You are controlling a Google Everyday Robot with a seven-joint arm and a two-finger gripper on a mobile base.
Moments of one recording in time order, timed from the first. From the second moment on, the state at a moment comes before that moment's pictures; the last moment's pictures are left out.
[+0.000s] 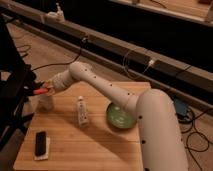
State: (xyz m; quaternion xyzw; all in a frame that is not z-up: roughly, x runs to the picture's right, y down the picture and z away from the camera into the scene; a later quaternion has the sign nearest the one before) arm -0.306 -0.011 0.815 -0.12 -0.50 -0.12 0.85
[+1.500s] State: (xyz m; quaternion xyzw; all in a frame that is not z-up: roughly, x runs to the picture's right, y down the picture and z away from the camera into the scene) arm -0.331 -0.024 0.821 -0.11 -0.43 -0.18 0.88
